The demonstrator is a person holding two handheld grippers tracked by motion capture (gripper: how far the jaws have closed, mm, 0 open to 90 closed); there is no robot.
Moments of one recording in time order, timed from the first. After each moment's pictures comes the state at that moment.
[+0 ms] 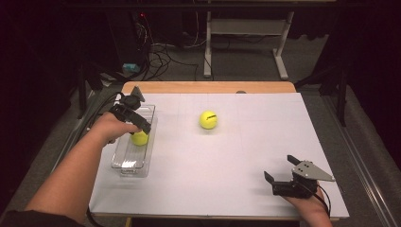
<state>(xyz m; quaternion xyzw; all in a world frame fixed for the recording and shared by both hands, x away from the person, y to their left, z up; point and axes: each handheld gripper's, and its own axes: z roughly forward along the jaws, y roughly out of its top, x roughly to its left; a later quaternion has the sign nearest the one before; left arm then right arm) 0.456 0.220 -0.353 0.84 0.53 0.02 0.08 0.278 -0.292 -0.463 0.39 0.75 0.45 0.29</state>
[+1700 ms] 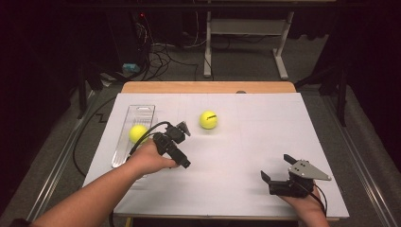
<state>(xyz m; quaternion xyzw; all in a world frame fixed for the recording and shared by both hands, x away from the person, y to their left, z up) 0.381 0.098 -0.392 0.92 0.39 -0.01 0.10 0.279 -0.283 -0.462 0.39 0.75 0.46 0.28</state>
